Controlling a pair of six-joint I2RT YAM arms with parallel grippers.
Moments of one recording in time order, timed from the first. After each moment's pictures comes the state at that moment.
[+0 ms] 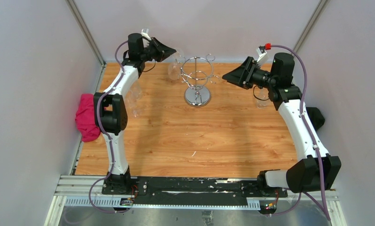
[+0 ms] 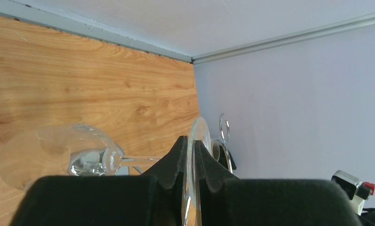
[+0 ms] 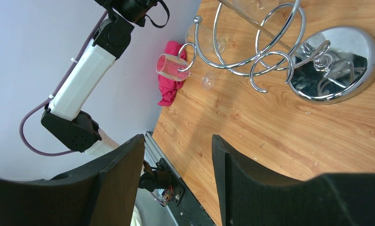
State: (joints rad) left arm -0.13 2.09 1.85 0.05 0.64 -1.02; right arm 0.10 1.30 1.30 -0.27 -0.84 0.71
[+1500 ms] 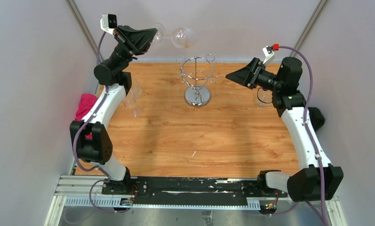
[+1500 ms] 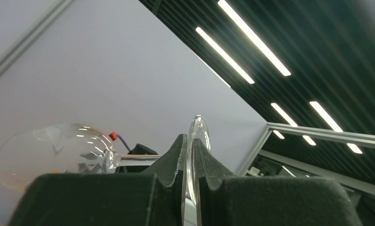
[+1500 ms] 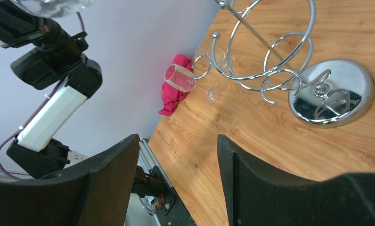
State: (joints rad) left arm -0.13 1.60 1.42 1.33 0.65 -1.85; right arm 0.07 1.21 1.22 -0.13 -0.87 0.72
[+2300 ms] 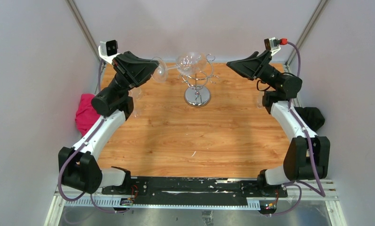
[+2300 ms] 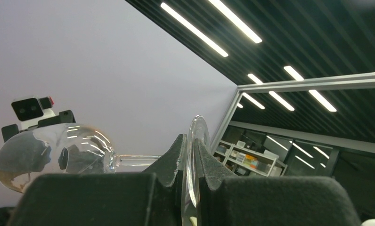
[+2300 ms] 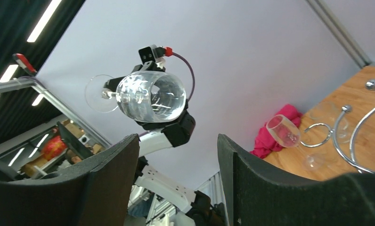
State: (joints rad) left arm -0.27 1.29 1.05 1.51 0.63 -1.81; right arm 0.06 1.39 1.06 1.17 -0.98 1.56
